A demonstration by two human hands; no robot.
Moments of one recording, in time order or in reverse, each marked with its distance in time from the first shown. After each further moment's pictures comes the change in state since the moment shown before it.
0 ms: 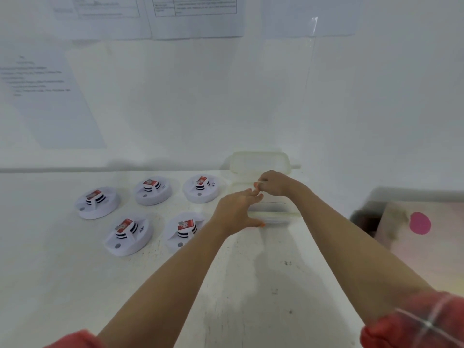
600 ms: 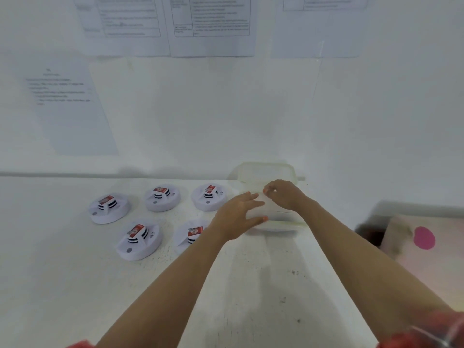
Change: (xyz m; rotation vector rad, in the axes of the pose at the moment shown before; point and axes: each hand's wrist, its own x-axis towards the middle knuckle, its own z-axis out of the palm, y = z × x) left_hand -0.013 -0.010 -0.014 -0.137 0.063 -0.019; right_hand -0.009 0.001 0.003 -0.070 0.171 -0.069
